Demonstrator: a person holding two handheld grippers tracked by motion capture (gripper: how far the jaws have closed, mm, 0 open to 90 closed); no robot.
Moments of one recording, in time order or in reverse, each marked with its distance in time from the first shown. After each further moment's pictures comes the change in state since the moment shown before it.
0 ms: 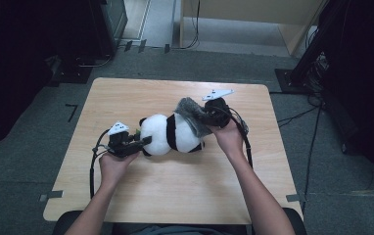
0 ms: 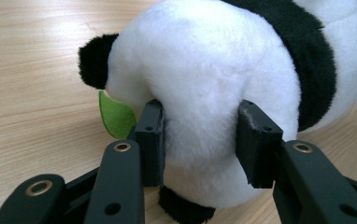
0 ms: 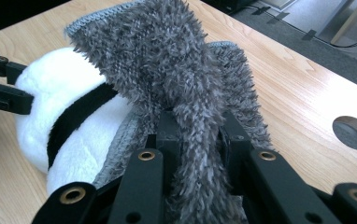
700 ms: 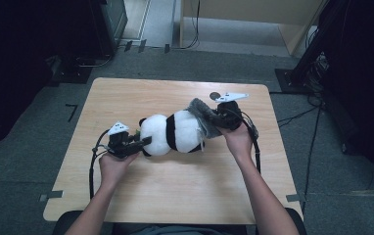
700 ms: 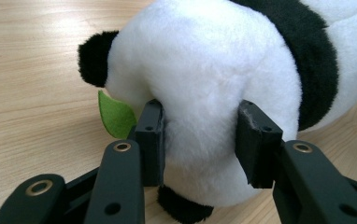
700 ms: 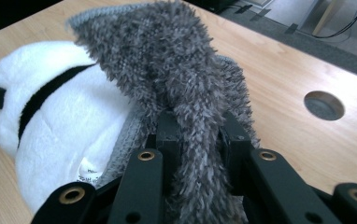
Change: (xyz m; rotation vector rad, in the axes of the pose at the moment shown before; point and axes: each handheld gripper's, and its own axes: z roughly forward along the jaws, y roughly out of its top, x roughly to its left) left arm -0.001 0.000 0.000 0.008 0.002 -0.007; right arm -0.020 -0.023 -0.015 -0.027 -0.043 0.073
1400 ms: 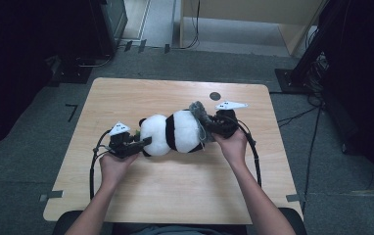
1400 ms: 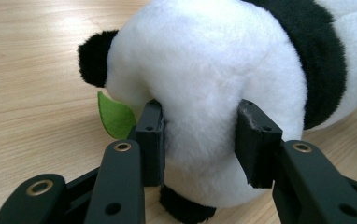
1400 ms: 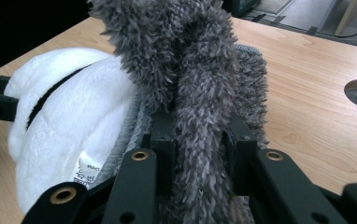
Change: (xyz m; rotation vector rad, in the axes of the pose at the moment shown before) left arm -0.001 -0.001 0.002 0.008 0.021 0.015; right arm 0.001 -0.028 0.021 -0.084 0.076 0.103
